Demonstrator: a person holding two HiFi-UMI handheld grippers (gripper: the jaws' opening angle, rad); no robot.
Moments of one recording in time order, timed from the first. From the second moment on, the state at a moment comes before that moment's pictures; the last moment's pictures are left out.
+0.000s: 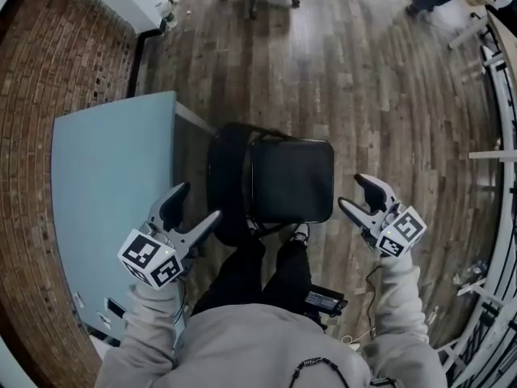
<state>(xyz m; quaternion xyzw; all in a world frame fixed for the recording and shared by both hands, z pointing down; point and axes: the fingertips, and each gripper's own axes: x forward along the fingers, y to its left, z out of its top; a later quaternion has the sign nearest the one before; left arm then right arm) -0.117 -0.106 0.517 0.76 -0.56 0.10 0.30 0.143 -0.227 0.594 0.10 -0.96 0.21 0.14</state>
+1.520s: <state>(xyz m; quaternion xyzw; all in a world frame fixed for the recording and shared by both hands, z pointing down) -0.119 -0.030 0.231 0.85 -0.52 -0.04 -0.02 0.013 -0.070 0.238 0.25 -0.97 0.03 0.03</state>
